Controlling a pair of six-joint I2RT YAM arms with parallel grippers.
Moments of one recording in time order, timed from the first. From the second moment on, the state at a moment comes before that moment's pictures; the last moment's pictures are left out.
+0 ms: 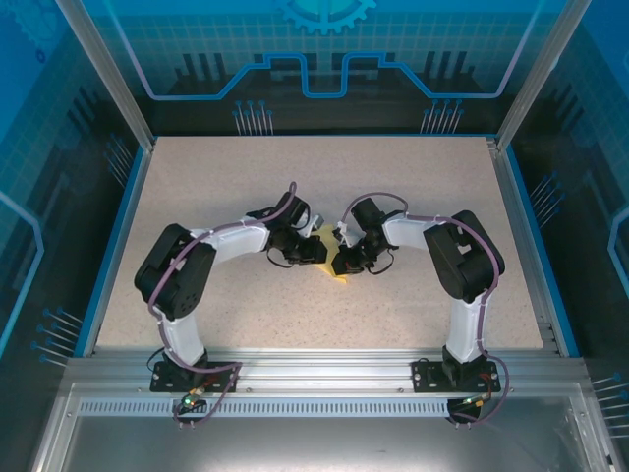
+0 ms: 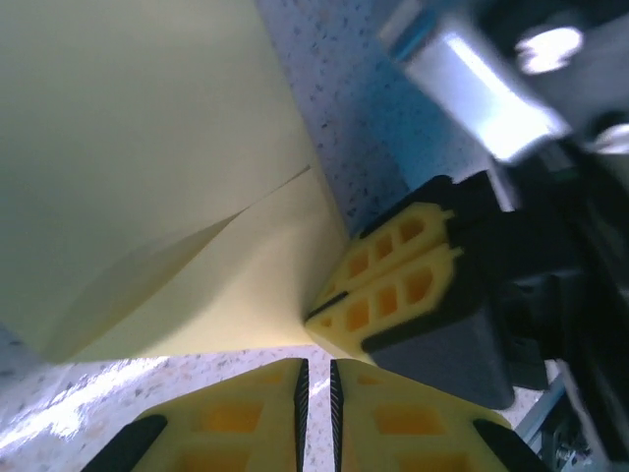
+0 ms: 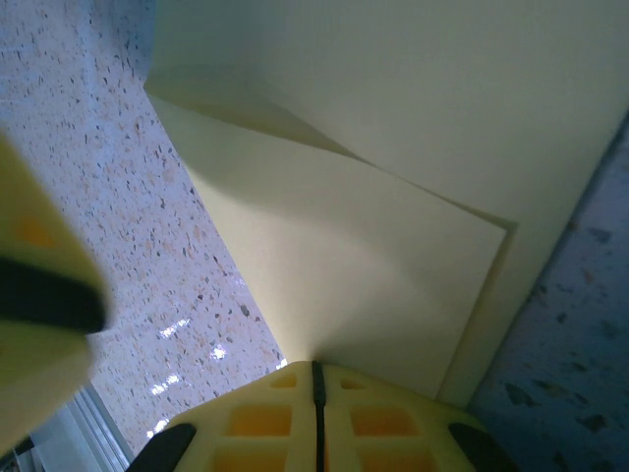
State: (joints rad) left arm -0.52 1.84 1.10 -0.38 0.53 -0.51; right arm 0.49 1.96 1.11 -0.51 -0.67 0.21
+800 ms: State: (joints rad) left arm -0.52 1.95 1.14 -0.38 0.49 -0.52; right arm 0.50 1.88 1.10 -0.57 -0.63 0.28
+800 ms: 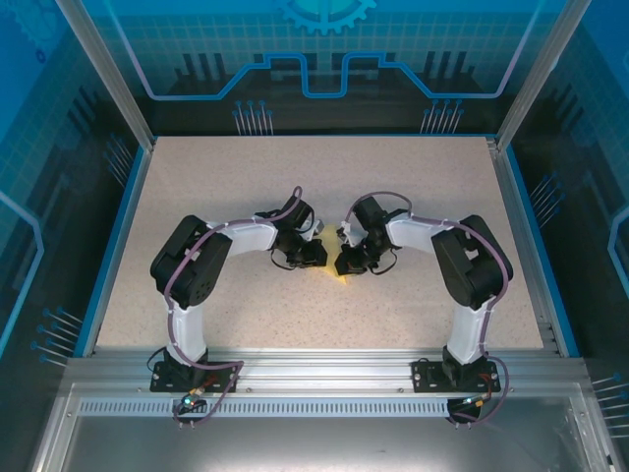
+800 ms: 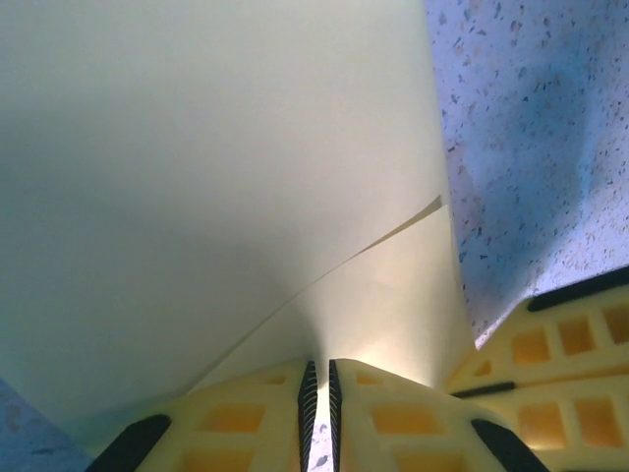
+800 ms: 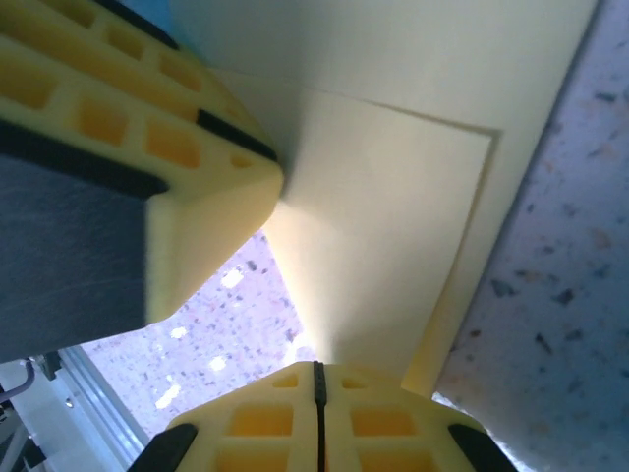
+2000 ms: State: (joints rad) left arm -0.53 1.97 1.19 -0.43 0.47 -0.52; right arm 0.43 1.82 0.90 -0.48 -0.70 0.35
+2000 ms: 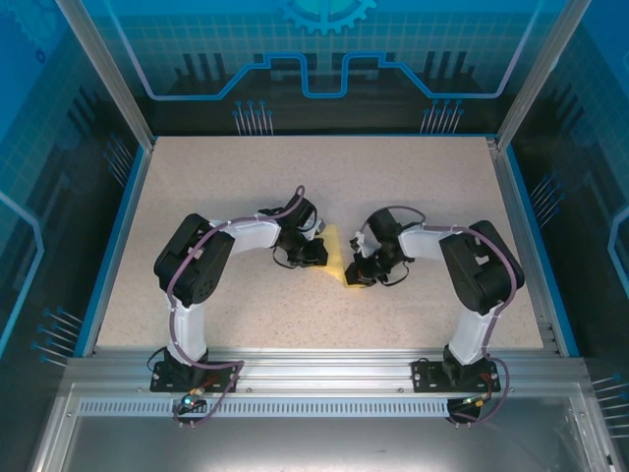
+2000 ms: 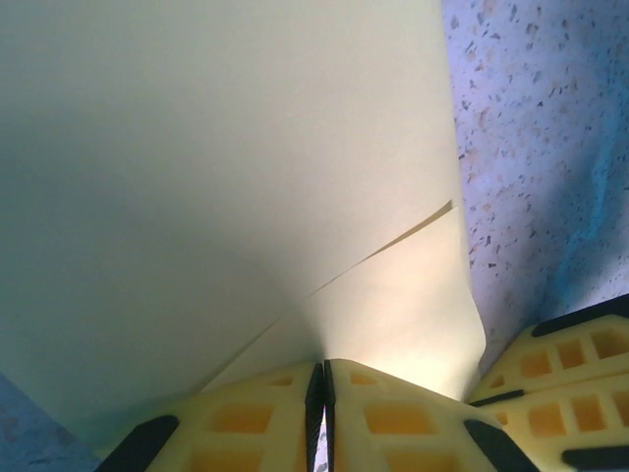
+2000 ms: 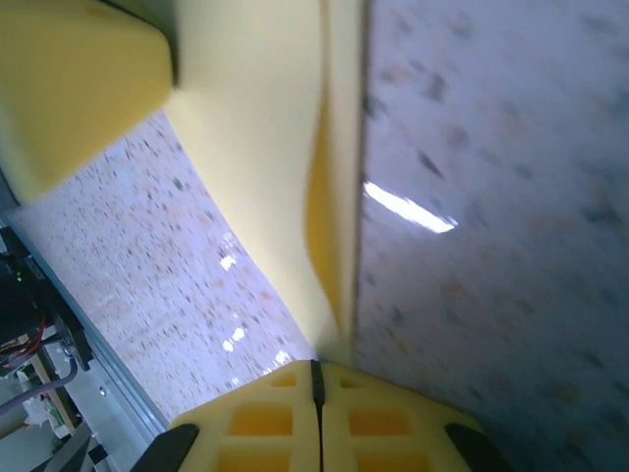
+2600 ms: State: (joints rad) left arm -0.53 1.97 1.19 -0.44 0.47 -0.52; right arm 0.47 1.83 1.05 -0.57 -0.62 0.40
